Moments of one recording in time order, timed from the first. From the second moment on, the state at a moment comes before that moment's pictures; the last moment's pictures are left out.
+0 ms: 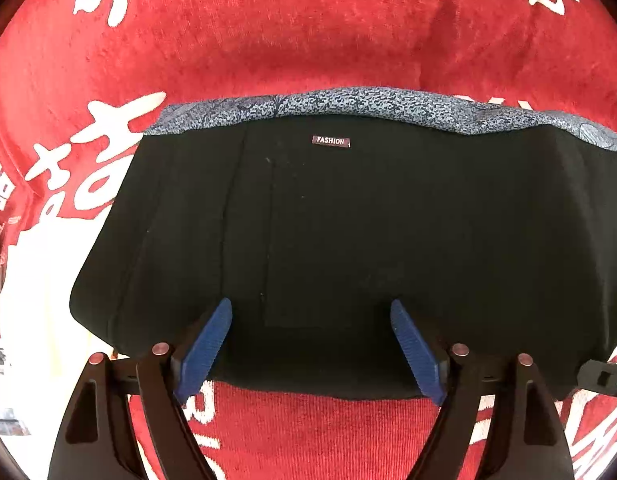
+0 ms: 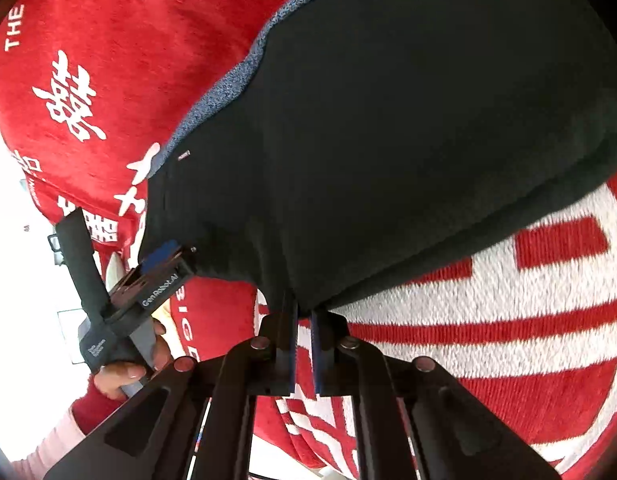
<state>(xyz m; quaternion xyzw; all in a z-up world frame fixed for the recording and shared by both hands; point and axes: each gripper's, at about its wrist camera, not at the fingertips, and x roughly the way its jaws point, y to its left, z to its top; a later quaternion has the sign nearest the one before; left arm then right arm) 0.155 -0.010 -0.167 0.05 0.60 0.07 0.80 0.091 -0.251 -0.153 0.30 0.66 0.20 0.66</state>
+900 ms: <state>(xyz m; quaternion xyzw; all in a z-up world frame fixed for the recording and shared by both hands) 0.152 -0.130 -0.162 0.01 0.60 -0.03 0.80 0.126 -0.337 -0.110 0.04 0.61 0.14 0.78</state>
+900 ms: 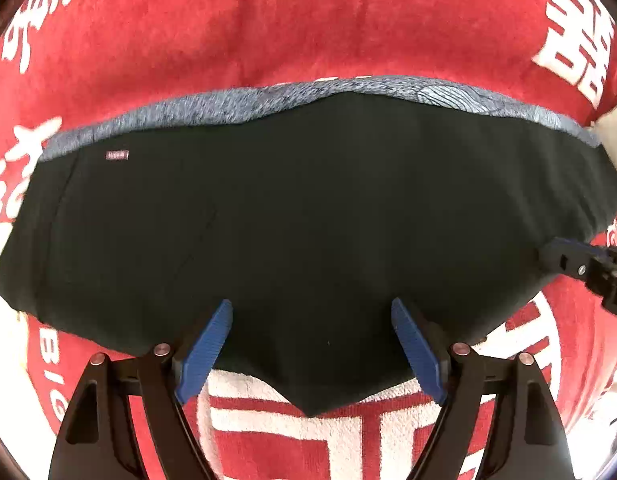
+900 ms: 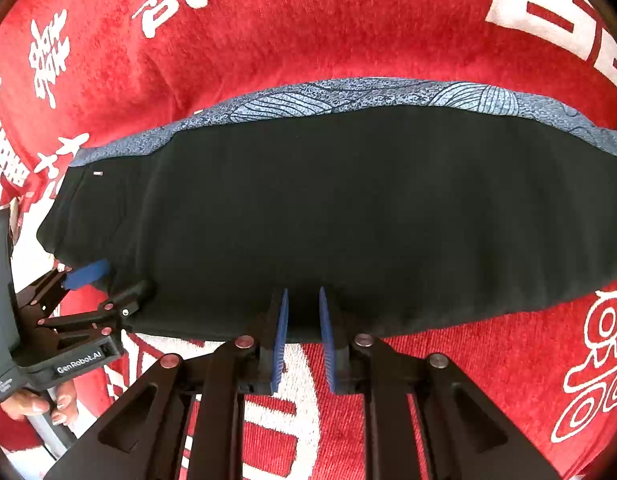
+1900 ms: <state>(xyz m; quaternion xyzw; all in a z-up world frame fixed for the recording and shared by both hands) 0.299 -0.092 -0.192 -0.03 0.59 0.14 0.80 0.250 -0.389 -0.123 0.02 0.60 0.07 0.80</state>
